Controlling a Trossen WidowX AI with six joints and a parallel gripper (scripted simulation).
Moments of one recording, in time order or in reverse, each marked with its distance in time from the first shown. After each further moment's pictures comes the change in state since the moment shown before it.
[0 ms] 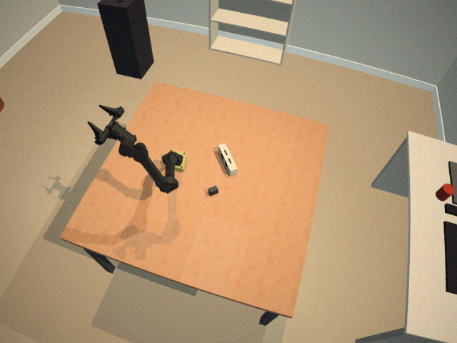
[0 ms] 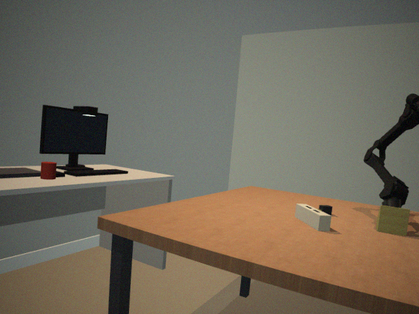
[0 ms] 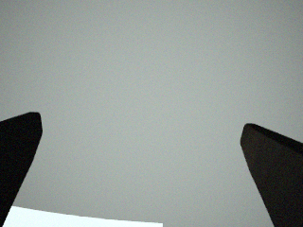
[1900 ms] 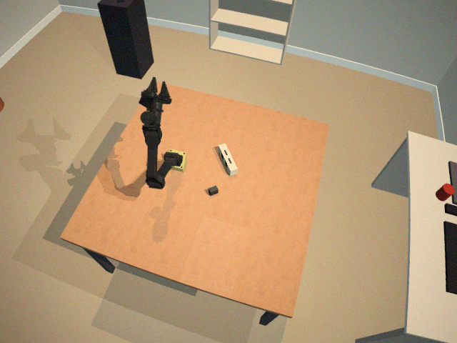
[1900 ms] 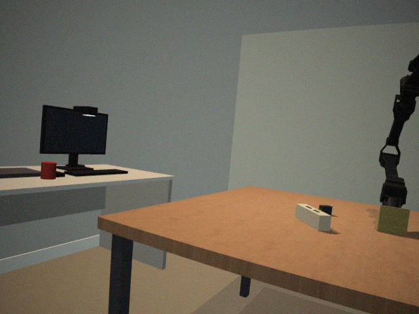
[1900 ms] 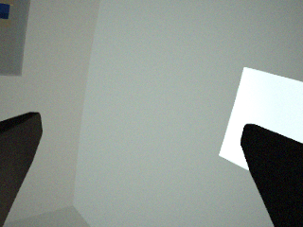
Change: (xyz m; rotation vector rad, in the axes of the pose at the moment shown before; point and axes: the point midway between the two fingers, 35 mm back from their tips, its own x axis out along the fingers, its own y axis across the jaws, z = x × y) arm -0.120 0.260 -0.084 0.388 0.521 0.900
